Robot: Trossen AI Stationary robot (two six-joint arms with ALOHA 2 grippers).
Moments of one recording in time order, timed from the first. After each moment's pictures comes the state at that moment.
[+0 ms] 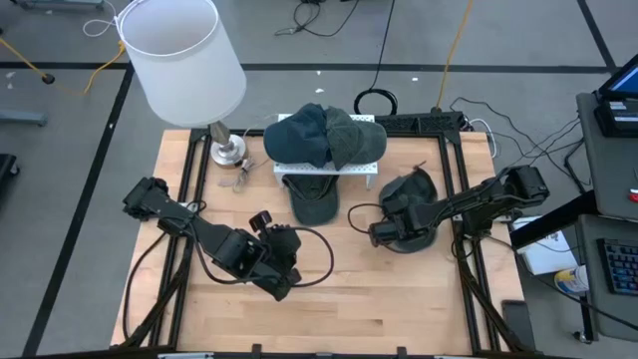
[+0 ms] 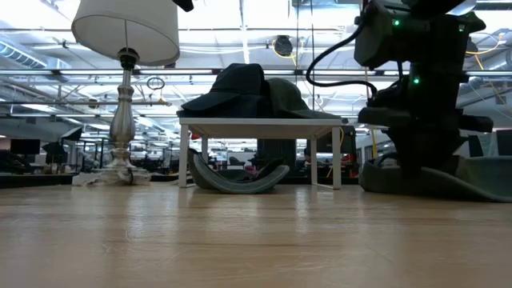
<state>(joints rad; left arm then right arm) -0.51 1.76 1.73 -1.23 -0.64 -0.86 0.19 1.54 0.82 -0.81 0.26 1.45</state>
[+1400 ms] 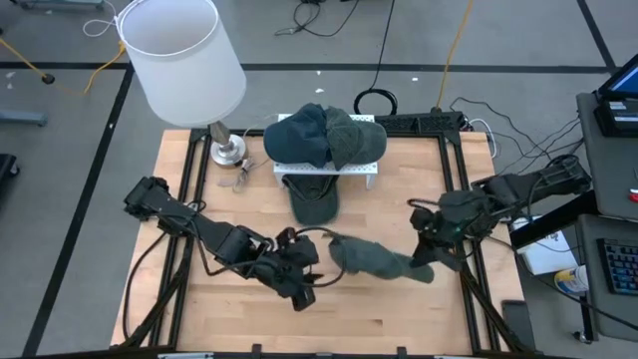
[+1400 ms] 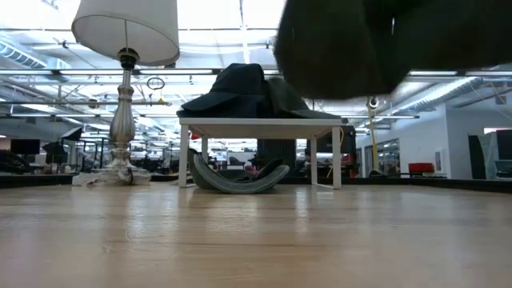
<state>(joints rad) -0.48 1.76 1.73 -0.81 -0.38 -0.73 0.34 0.93 1.02 -0.70 -0.37 0.77</state>
